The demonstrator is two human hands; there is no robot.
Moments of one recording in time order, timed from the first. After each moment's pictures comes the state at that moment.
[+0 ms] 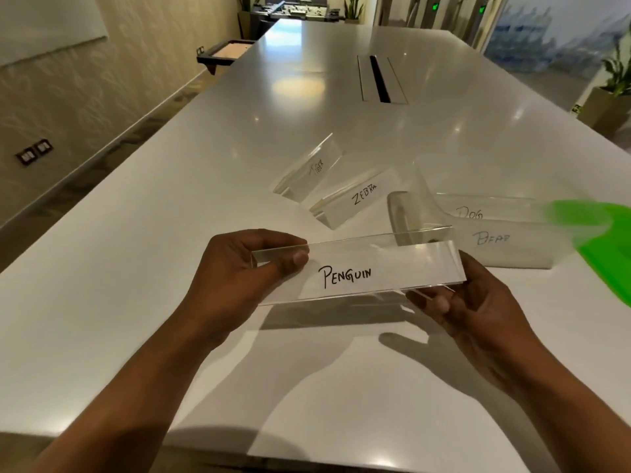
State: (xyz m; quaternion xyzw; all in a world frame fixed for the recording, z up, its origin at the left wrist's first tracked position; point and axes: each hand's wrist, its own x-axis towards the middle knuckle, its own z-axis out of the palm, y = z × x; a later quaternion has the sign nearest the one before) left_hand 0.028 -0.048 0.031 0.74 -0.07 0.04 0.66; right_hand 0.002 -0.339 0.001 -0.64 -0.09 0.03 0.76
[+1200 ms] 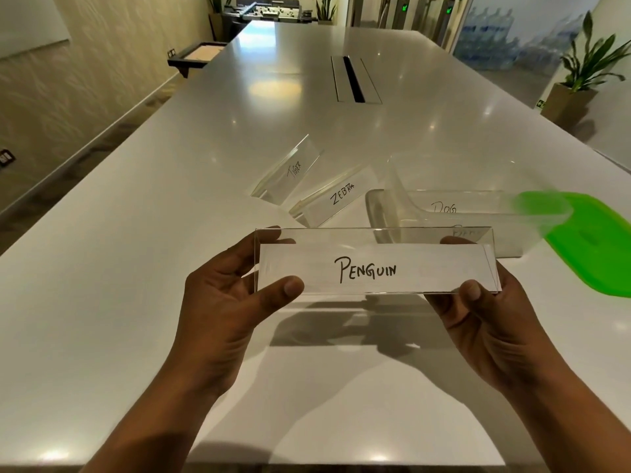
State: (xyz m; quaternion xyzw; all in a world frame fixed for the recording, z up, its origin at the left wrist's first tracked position) left_hand -0.004 -0.072 0.034 0.58 -0.08 0.03 0.81; right_hand -0.017 -0.336 0.029 -0.50 -0.05 -0.03 0.86
